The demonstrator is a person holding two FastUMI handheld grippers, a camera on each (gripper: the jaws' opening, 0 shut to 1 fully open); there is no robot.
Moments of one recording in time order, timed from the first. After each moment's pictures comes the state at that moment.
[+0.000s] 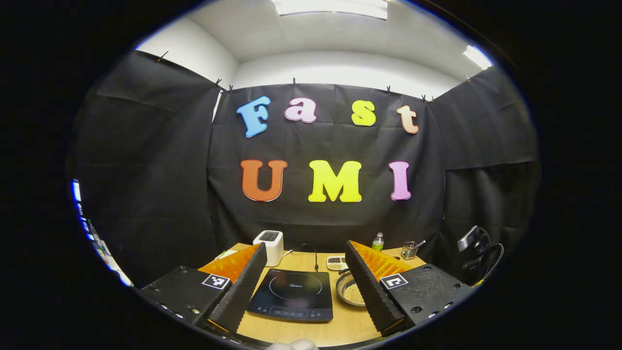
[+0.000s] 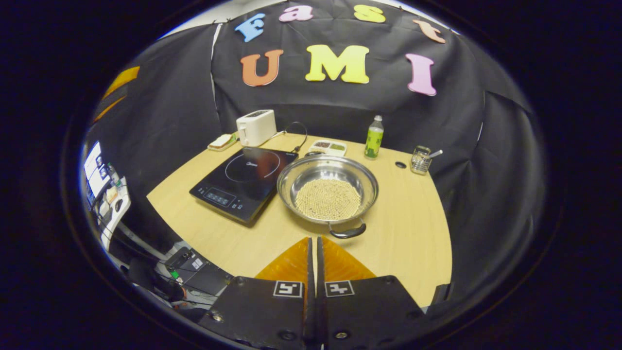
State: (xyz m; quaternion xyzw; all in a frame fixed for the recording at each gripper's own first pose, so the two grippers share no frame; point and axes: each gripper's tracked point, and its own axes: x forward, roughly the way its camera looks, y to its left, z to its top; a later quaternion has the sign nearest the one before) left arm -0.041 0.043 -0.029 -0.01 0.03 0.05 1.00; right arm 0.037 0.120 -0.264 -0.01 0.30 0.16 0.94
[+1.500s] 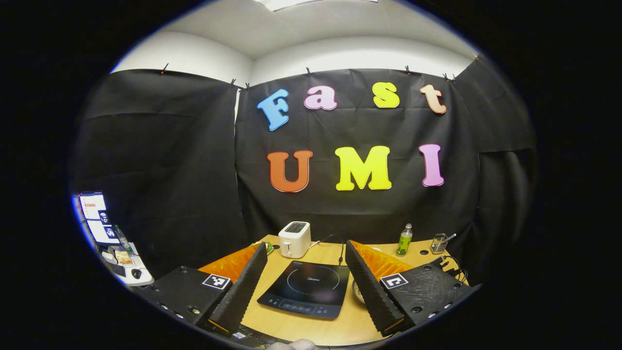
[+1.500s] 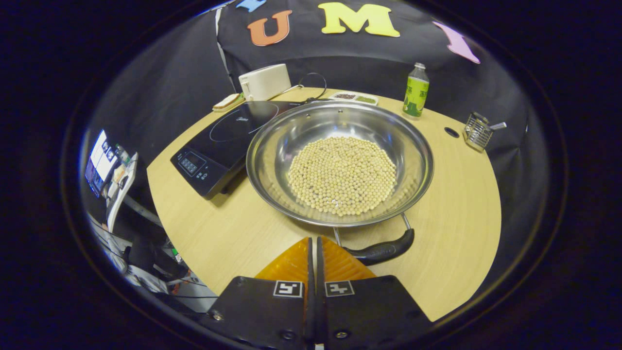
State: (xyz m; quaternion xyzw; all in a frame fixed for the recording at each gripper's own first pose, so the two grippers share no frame) left arm -0.014 0.009 -0.038 0.02 0.08 0.16 0.98; right arm 0.149 0.114 -0.386 -0.03 0.40 0.26 0.88
